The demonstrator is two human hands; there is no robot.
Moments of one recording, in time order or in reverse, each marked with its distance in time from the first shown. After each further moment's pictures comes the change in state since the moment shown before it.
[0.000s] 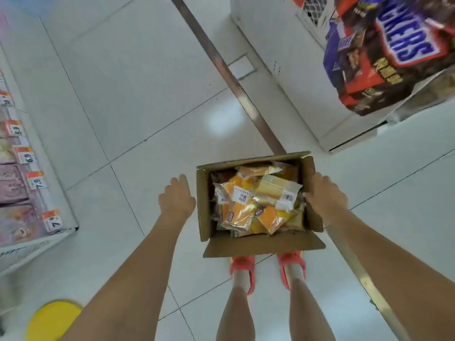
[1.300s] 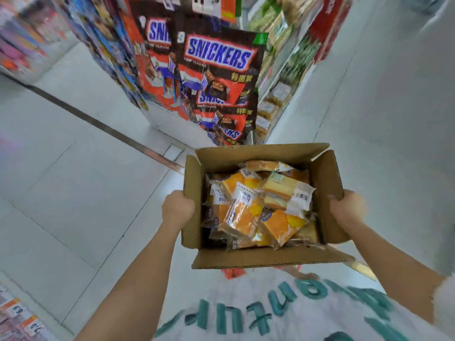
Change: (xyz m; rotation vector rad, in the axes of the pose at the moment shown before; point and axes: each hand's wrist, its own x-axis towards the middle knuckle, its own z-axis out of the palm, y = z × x) left_hand -0.195 0.110 -0.233 -0.306 0.085 0.361; right_hand -0.311 0.124 -0.185 0.833 0.508 0.688
